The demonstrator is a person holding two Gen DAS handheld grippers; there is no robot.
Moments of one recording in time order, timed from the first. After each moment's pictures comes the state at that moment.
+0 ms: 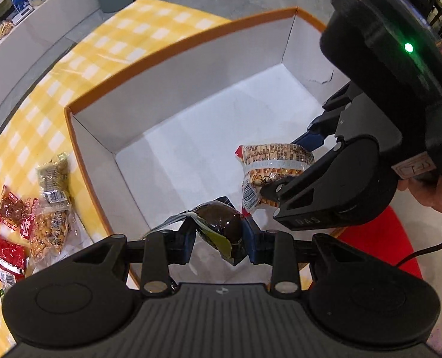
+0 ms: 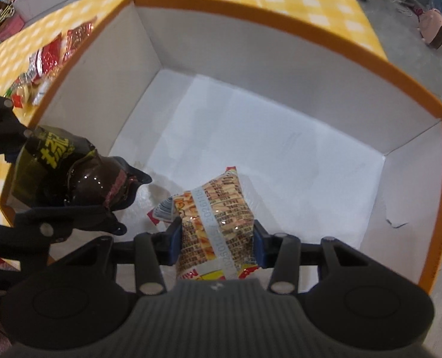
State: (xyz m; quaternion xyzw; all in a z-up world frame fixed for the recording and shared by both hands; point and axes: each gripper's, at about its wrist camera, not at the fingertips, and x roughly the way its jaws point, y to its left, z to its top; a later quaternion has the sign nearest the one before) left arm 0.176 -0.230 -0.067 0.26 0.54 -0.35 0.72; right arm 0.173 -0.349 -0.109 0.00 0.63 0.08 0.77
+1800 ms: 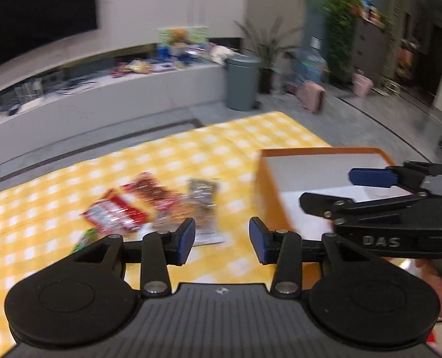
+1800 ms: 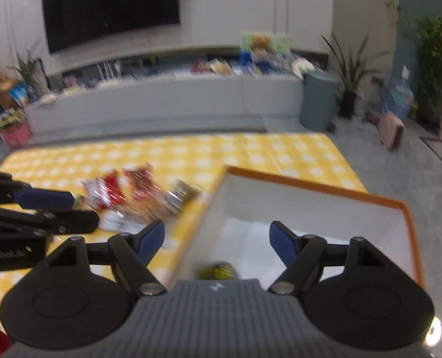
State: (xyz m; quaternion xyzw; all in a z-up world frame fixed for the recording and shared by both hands) left arm 0.116 -0.028 0.015 0.06 0.36 -0.19 0.91; right arm 0.080 -0.211 0.000 0.02 0.33 0.04 0.94
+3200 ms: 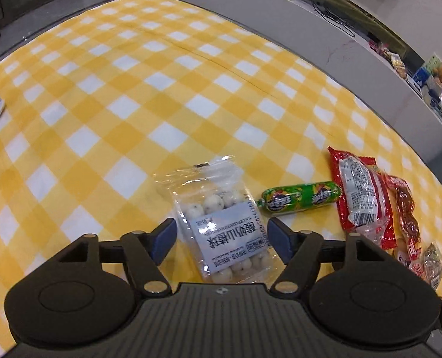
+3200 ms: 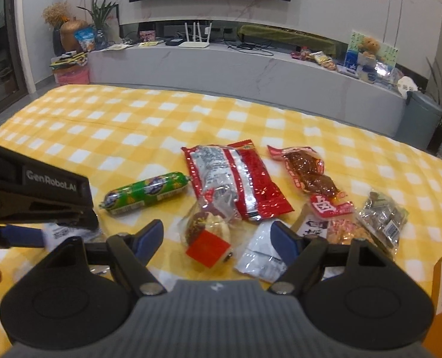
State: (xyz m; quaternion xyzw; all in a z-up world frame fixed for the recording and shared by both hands) left arm 0.209 0.164 -0.134 -0.24 0.46 0.21 0.83; right arm 0.226 0.016 -0.162 -0.07 0.36 0.15 0.92
